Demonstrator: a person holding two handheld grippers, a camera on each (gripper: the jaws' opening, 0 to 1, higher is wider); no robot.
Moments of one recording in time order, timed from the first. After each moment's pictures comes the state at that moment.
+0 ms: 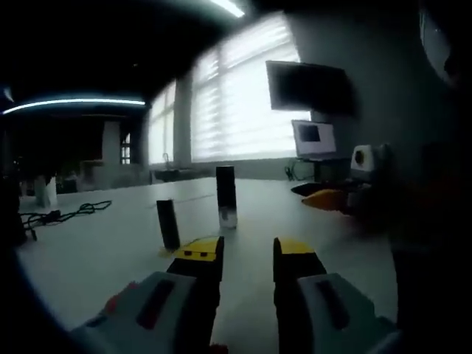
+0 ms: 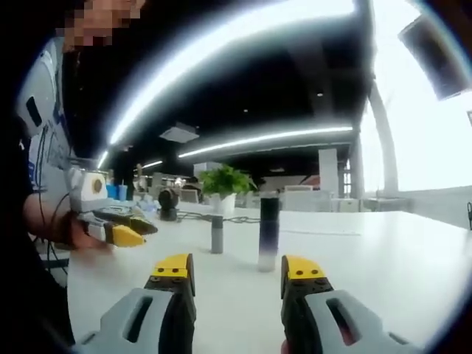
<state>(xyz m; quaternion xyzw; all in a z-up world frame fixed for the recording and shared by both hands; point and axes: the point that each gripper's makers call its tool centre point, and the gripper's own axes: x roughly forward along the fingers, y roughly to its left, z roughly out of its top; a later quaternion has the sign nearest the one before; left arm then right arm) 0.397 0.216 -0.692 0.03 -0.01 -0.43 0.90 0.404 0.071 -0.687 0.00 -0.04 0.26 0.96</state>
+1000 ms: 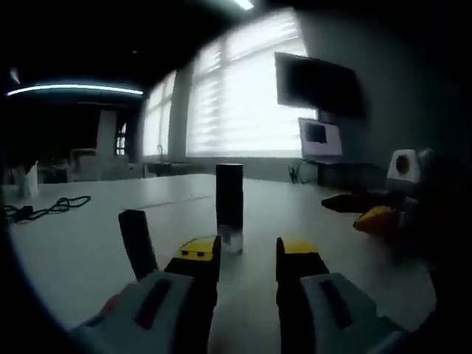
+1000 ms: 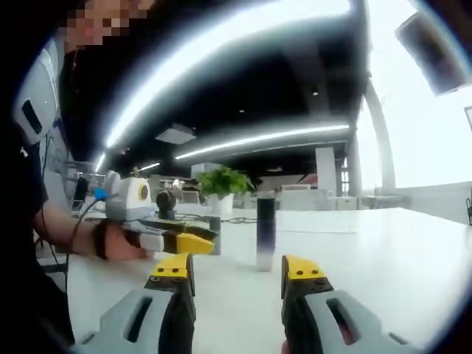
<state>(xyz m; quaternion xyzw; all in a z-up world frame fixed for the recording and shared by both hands) 0.474 0.154 -0.694 0.00 0.01 -0.44 0.90 0.407 0.067 -0.687 0.01 -0.03 0.26 0.97</state>
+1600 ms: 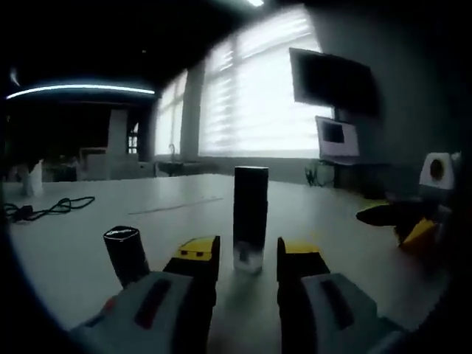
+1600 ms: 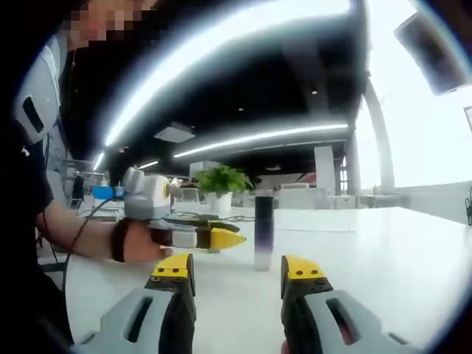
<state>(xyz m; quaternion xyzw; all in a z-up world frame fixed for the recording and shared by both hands) 0.517 0.129 -0.695 0.00 0.02 -0.41 0.91 0.409 0.066 -0.689 0.00 -0.03 0.25 0.97</state>
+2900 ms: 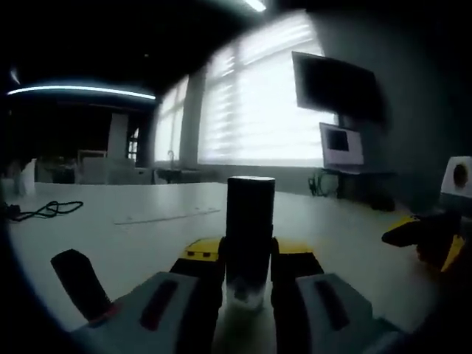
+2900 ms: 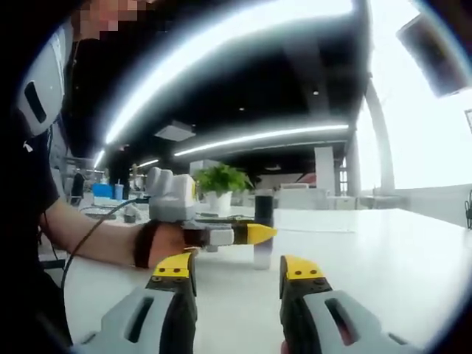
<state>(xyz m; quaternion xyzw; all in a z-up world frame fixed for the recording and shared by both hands) 0.549 0.098 -0.690 -0.02 -0.01 -0.41 0.91 0.409 0.066 -0.690 0.00 -0.03 0.25 0.97</state>
